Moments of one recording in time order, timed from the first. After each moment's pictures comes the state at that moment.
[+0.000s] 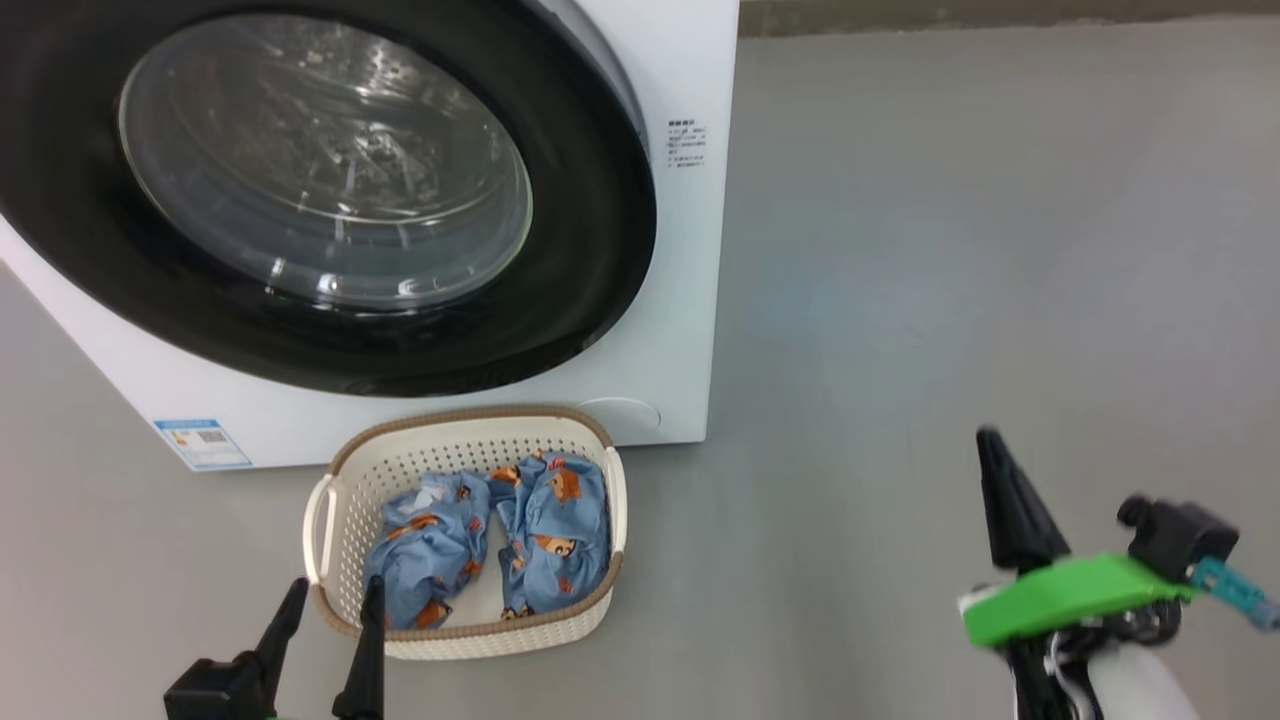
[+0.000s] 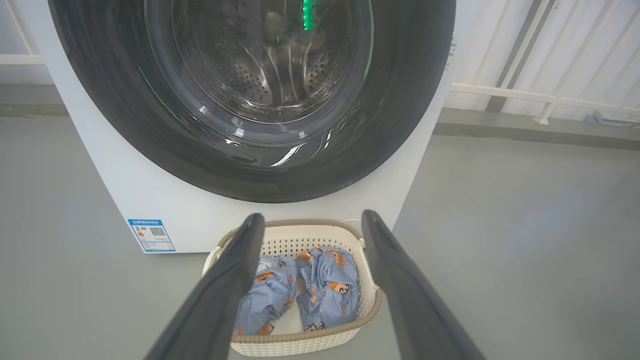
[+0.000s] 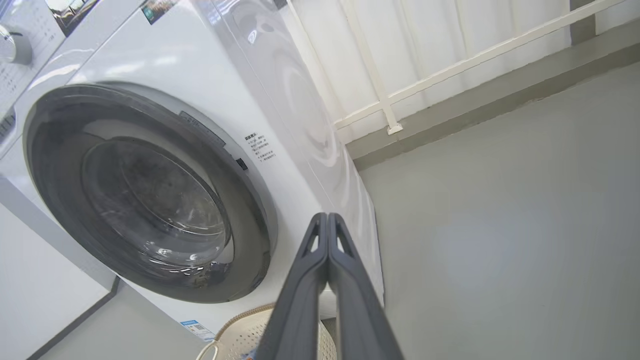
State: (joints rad) left arm 0.00 0.05 -0.03 0.26 -0.21 -0.13 -0.25; right arm -0.19 -0.07 0.02 0.34 0.56 0.13 -0.25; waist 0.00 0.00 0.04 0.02
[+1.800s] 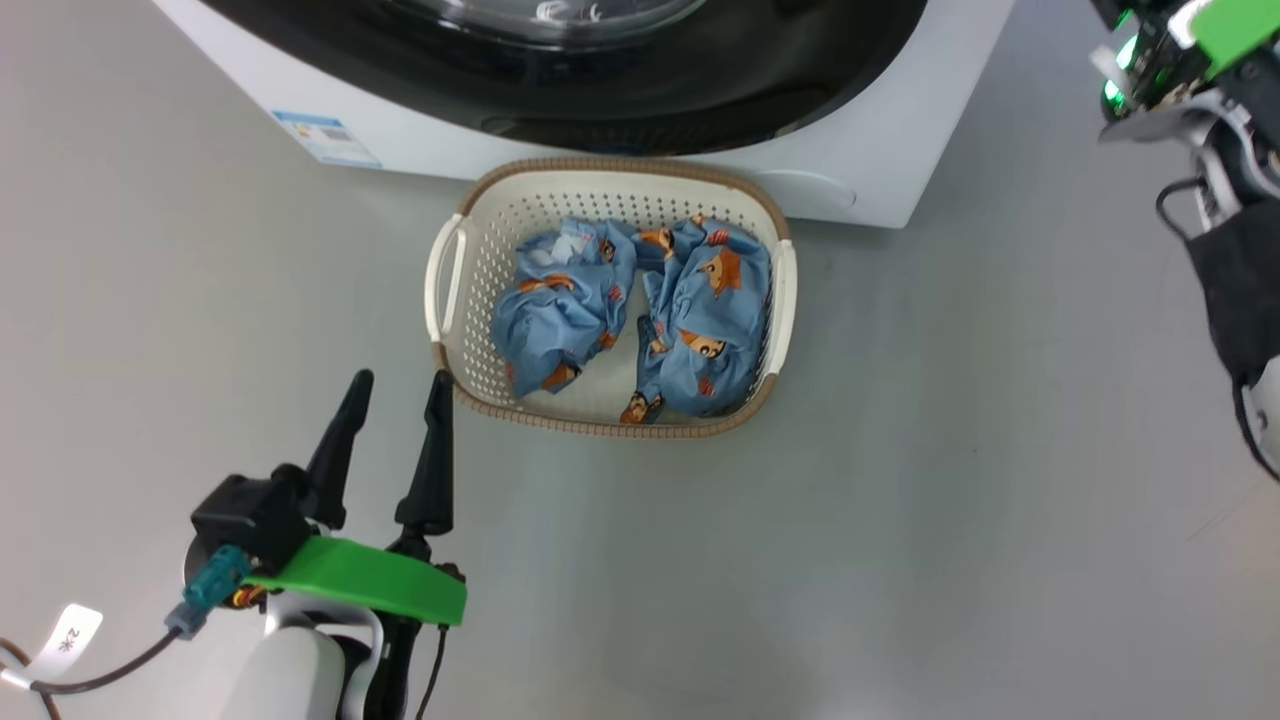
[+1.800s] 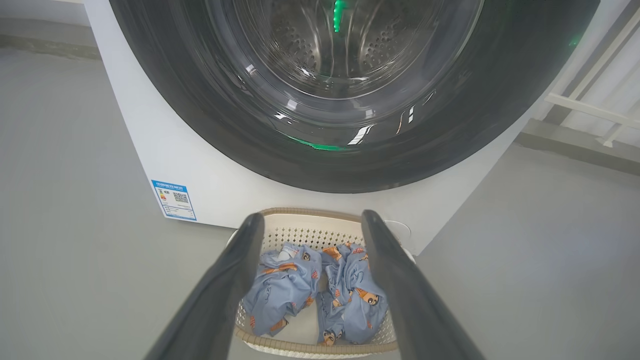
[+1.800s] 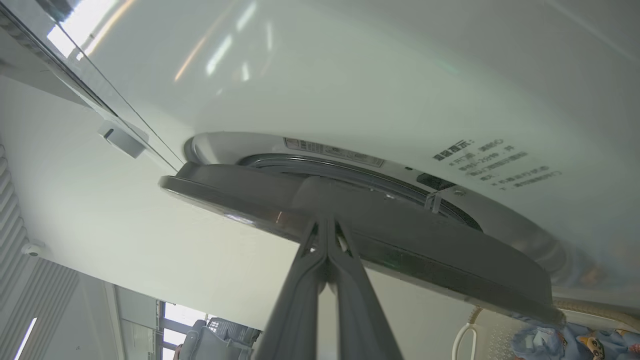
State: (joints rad) left arm -0.28 0.03 -0.19 0.22 -0.38 -0.12 -0.26; right arm -1.07 -0.37 0.28 0.53 1.64 0.13 0.35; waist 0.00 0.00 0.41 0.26
